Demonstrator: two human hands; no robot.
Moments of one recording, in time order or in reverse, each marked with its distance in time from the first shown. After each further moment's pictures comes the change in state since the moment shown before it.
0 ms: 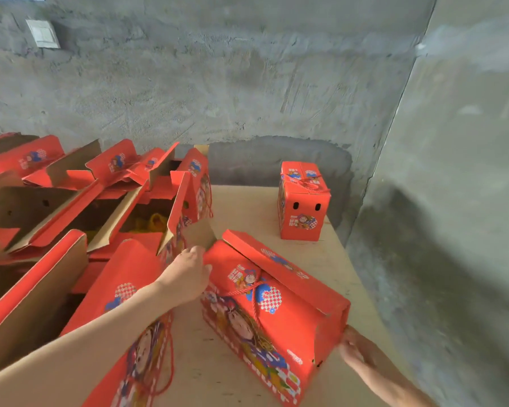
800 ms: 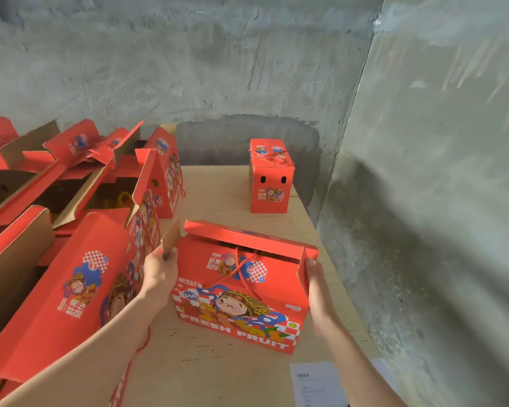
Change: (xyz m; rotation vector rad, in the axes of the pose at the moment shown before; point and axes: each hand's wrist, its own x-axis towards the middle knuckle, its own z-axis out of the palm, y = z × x) left_hand -0.030 -0.006 0.072 -0.846 0.289 -0.358; right_hand 0.005 -0.036 0.028 0.785 0.437 0.112
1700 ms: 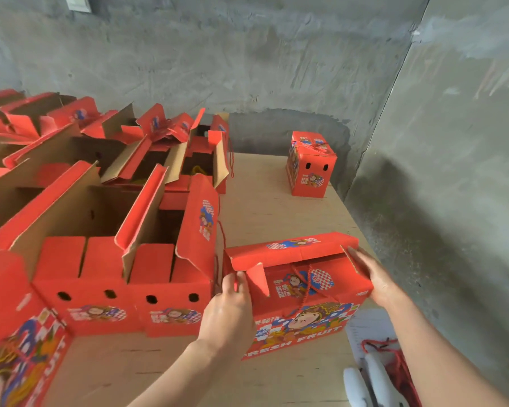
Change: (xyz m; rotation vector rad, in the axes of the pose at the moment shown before) left_hand -0.183 -0.039 -0.149 1.033 -0.291 0.516; right_hand -0.085 0.002 0.010 0.047 -0.131 0.140
